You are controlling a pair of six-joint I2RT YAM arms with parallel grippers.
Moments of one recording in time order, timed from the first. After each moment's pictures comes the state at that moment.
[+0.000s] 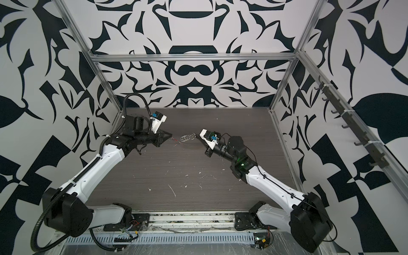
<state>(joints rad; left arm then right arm) -0.33 1.31 1.12 -0.46 0.55 0.02 0.59 1.10 0.67 0.45 -0.41 -0.27</state>
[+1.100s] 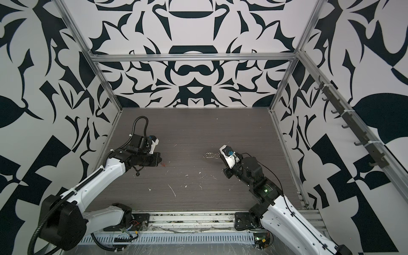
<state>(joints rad) -0.37 1.20 0.80 -0.65 0.23 -0.27 0.58 0.59 0.50 -0.24 -0.08 -0.14</state>
